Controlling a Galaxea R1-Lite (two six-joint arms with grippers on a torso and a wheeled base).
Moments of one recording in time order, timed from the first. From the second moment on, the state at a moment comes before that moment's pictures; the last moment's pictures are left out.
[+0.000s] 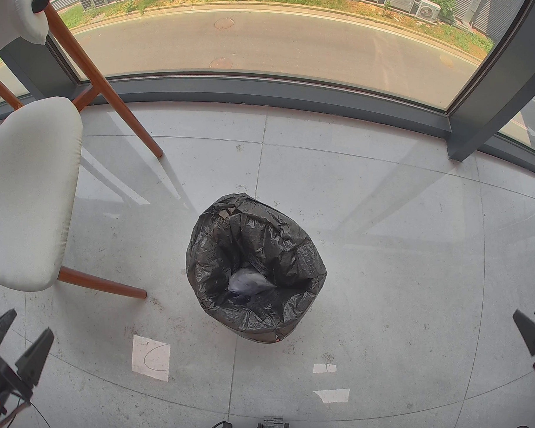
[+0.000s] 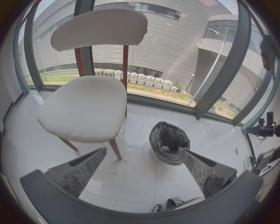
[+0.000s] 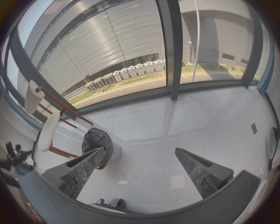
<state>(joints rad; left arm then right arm) -0.05 0.43 -0.11 -0.26 -0.11 -0.11 -0.03 0.53 -0.24 -0.08 0.11 0.19</state>
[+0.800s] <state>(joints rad) 0.00 0.01 -0.02 -0.03 0.02 -0.03 0.01 0.03 -0.02 0.00 -0.02 0.00</state>
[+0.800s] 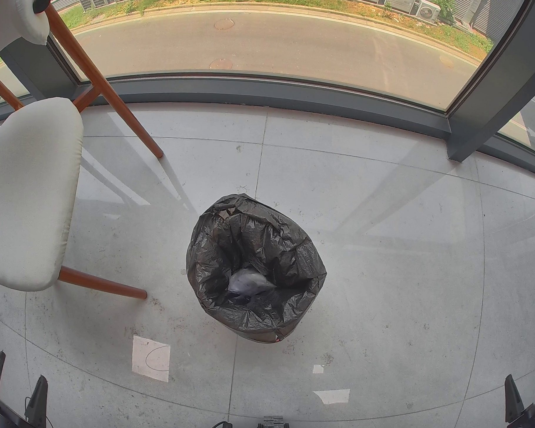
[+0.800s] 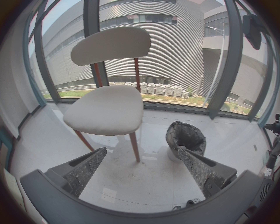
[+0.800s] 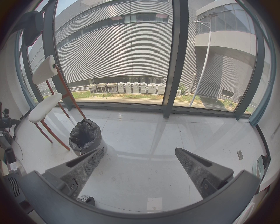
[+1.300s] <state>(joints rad) 0.00 0.01 -0.02 0.01 -0.04 0.02 0.01 0.01 -0.02 0.00 0.00 0.00</state>
